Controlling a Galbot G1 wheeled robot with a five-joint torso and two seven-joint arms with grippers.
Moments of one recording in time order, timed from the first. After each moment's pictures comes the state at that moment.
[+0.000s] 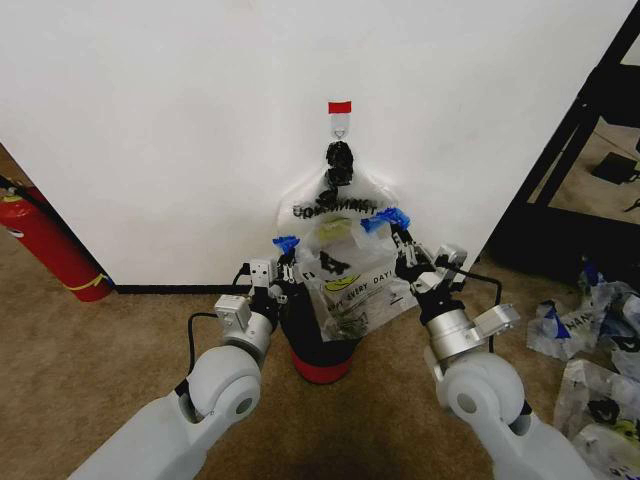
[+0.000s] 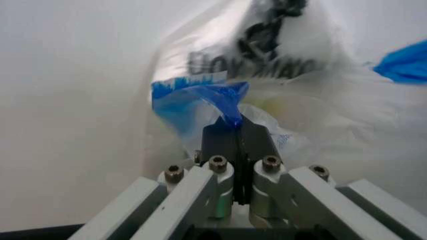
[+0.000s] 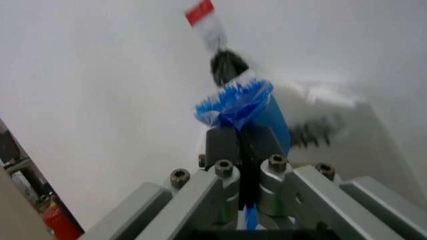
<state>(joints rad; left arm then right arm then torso) 0.98 -0.97 0.05 -2.08 -0.69 0.13 -0.53 -1.21 1.16 0.22 2.15 0.77 0.06 0.15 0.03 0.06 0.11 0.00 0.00</state>
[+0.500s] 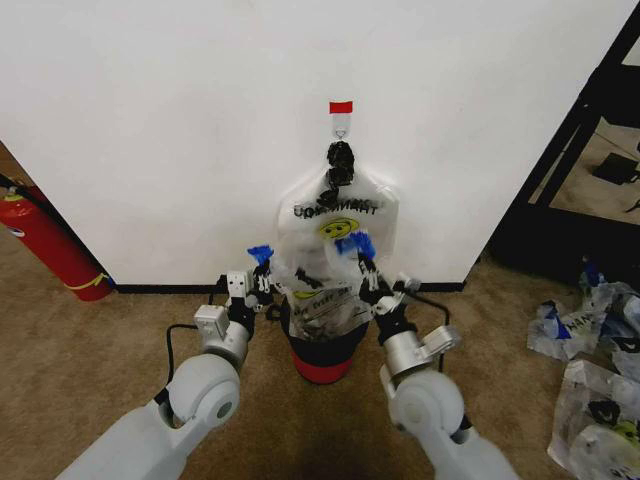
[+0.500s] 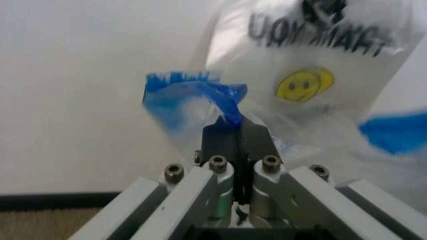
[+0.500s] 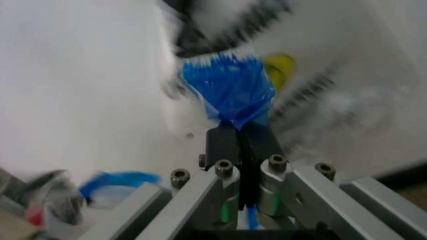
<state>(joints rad) 1.09 -0.91 -0.02 -2.07 -0.72 0.09 -0.53 -1.29 1.37 0.16 1.94 0.75 0.11 0.15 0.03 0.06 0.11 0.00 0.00</state>
